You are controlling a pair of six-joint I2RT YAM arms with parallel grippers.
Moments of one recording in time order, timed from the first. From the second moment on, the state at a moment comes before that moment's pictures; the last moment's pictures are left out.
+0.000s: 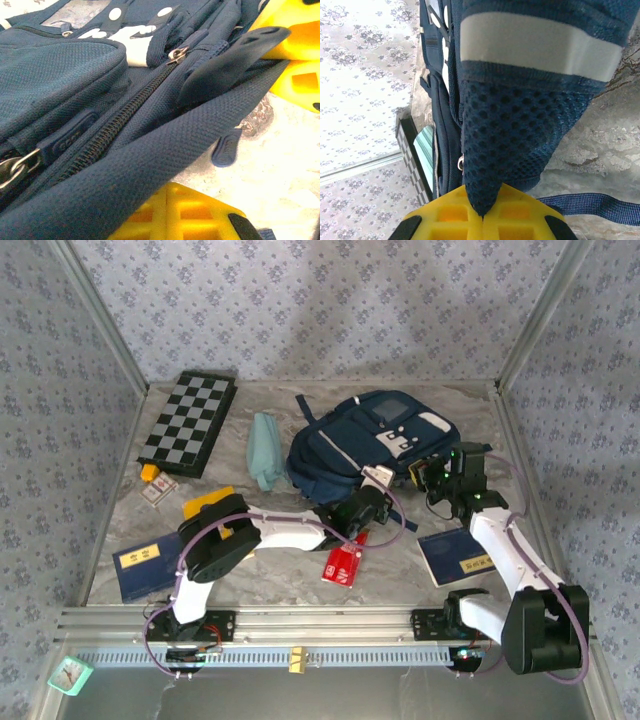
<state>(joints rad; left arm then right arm) -1.14 1.97 1.18 0.35 -0.44 -0.37 0.09 1.11 0.69 -0.23 -0.34 1.25</state>
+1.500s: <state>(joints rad) -1.13 2.08 1.29 0.40 -0.51 -0.38 0.13 1.05 0.66 -0.21 -0.29 1.31</state>
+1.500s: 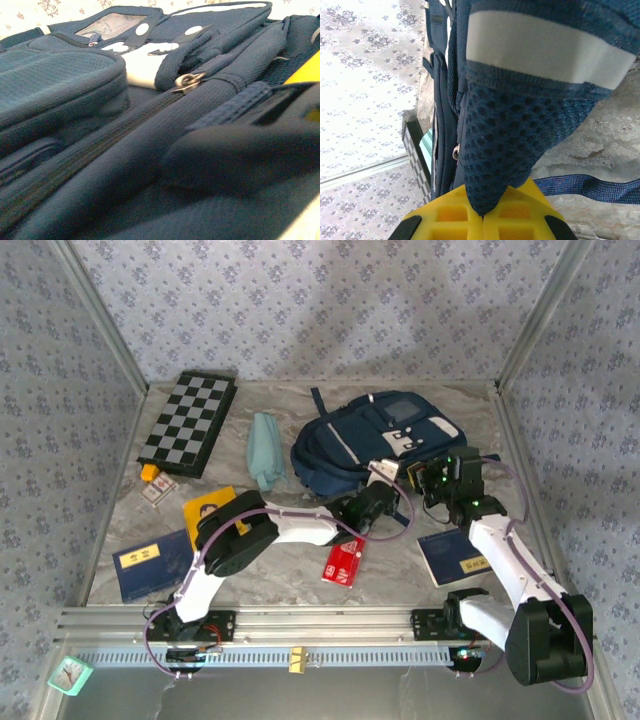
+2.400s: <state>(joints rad) -1.15 2.07 1.26 0.42 -0.44 -0.38 0.13 1.04 0.66 -0.23 -0.30 1.30</state>
